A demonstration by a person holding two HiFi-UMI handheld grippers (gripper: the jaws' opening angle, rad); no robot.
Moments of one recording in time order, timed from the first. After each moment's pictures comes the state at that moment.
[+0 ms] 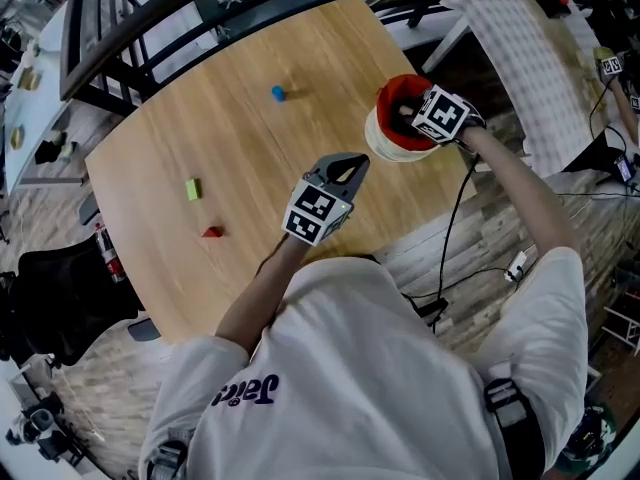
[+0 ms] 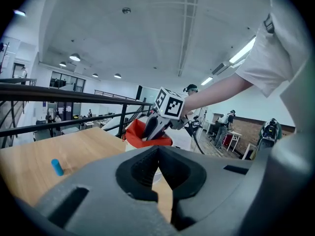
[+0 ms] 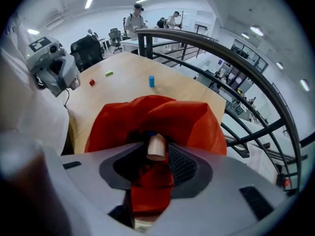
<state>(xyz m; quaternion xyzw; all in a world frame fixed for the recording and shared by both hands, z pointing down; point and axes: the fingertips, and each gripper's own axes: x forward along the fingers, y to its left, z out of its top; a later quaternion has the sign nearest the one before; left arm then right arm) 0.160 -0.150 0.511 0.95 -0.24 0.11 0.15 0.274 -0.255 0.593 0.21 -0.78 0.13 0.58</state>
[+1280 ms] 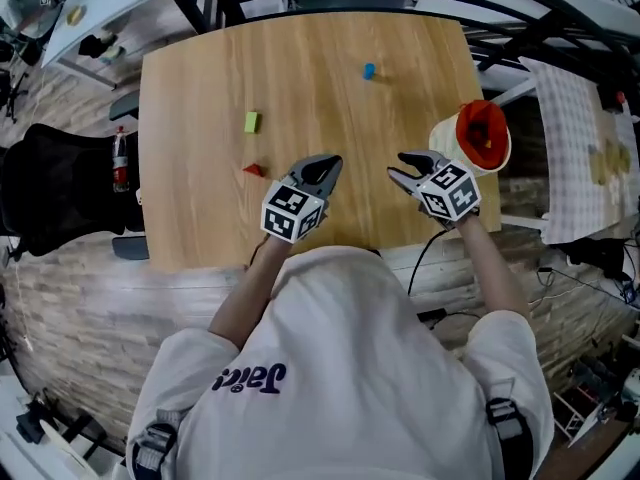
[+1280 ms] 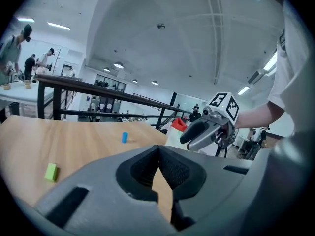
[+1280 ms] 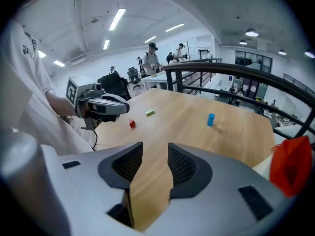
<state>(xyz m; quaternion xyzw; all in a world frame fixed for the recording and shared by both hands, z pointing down) -0.059 -0.081 0.536 0.87 -0.44 0.08 0.23 0.049 -0.101 0.556 0.15 -0.89 0.17 0.38</state>
